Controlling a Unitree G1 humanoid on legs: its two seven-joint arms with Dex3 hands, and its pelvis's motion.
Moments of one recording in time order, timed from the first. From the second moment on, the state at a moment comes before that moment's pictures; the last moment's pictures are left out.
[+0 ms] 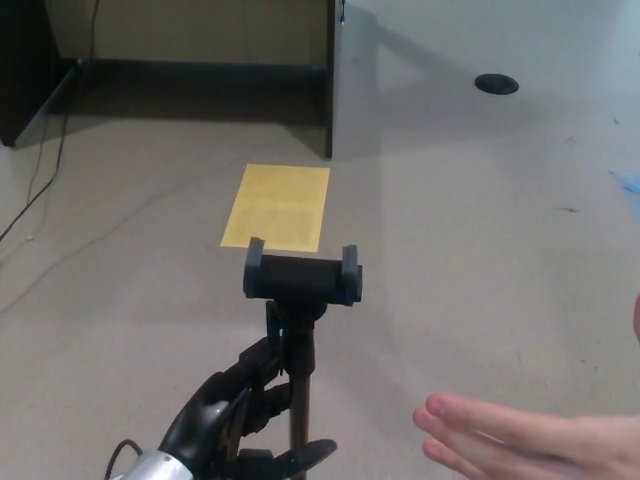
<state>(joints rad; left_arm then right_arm) -0.17 0.19 -0.14 0.18 -0.06 0.10 -0.30 -0.04 -0.51 0.25 1.03 -0.33 -0.29 0.05</state>
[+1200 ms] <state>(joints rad) -0.35 0.15 -0.16 0.53 0.08 -0.03 -0.11 -0.07 -0.51 0.25 1.04 -0.35 -0.29 0.05</state>
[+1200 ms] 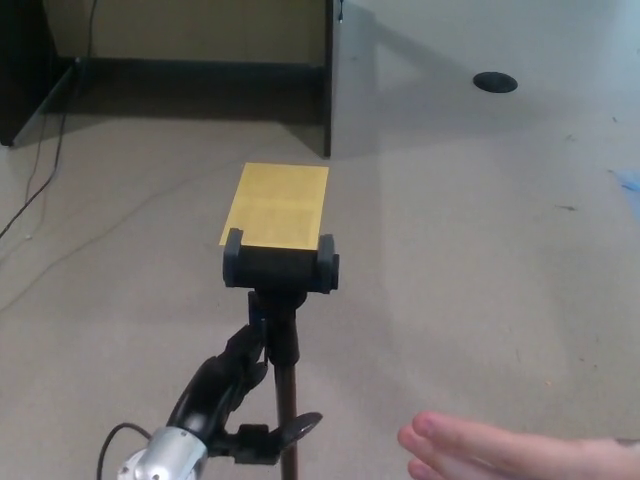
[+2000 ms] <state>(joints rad) -0.47 0.07 -0.18 0.63 0.11 -0.03 -0.07 -0.09 -0.51 0.25 1.02 -0.35 -0.29 0.06</state>
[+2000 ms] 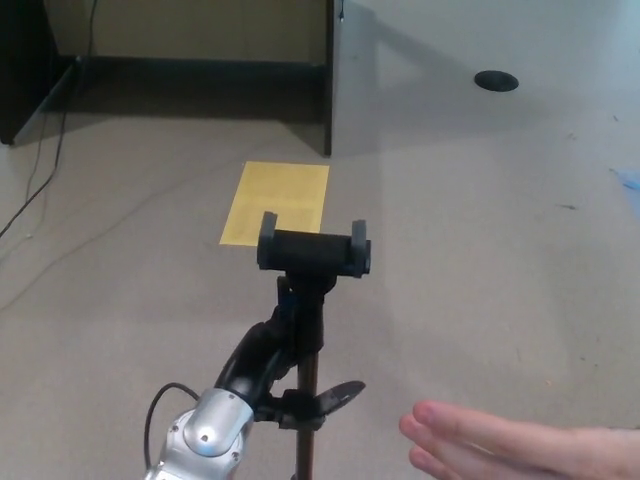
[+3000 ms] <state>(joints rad) -0.43 0.03 -0.14 0.48 0.09 -0.10 -0.01 -0.10 -0.51 0.25 1.02 -0.35 -0.29 0.07</state>
